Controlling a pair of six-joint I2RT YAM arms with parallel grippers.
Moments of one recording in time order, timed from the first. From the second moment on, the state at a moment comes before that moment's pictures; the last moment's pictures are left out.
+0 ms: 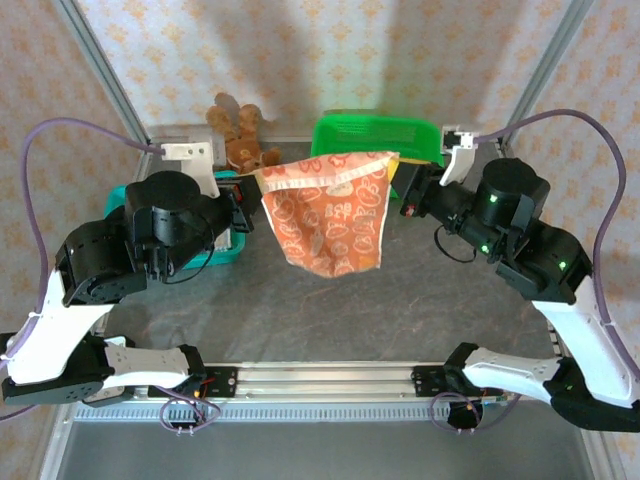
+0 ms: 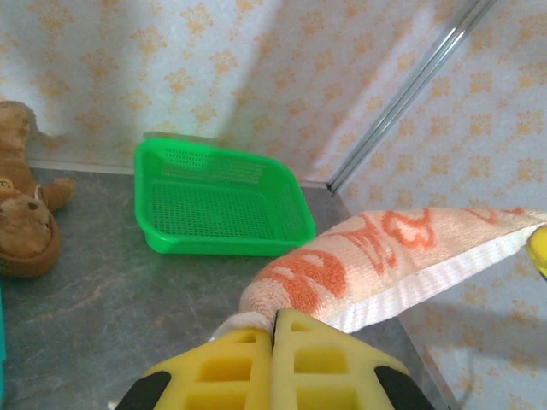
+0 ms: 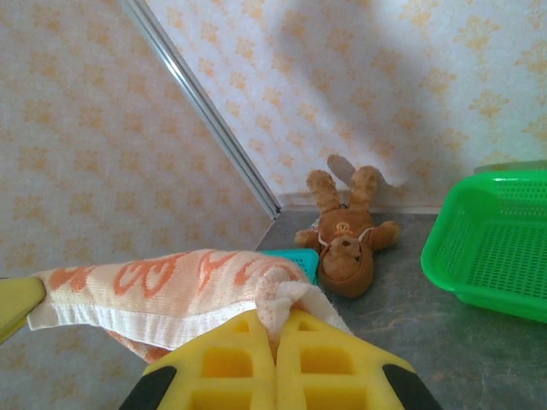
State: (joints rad) left arm -1.01 1.17 1.91 -1.08 -0.55 -0.67; right arm 0.79 1.04 1.66 -0.76 0.12 0.51
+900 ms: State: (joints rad) left arm -0.39 1.77 1.84 -0.95 -0.22 -0.60; right arm 0.39 1.81 1.84 -0.80 -0.05 0.57
